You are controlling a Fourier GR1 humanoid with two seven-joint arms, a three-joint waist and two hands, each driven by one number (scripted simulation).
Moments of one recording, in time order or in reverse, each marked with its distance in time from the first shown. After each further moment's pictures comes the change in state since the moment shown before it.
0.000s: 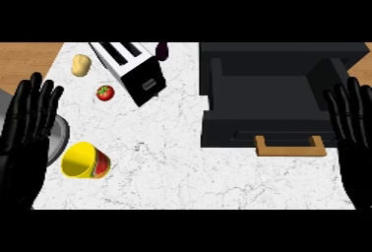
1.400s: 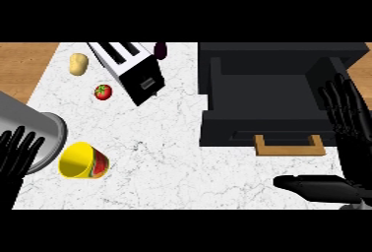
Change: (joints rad) left arm 0.255 0.111 0.319 0.343 0.499 -0.477 -0.146; right arm -0.033 -0.038 -0.057 0.110 0.033 0.059 -0.016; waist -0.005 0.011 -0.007
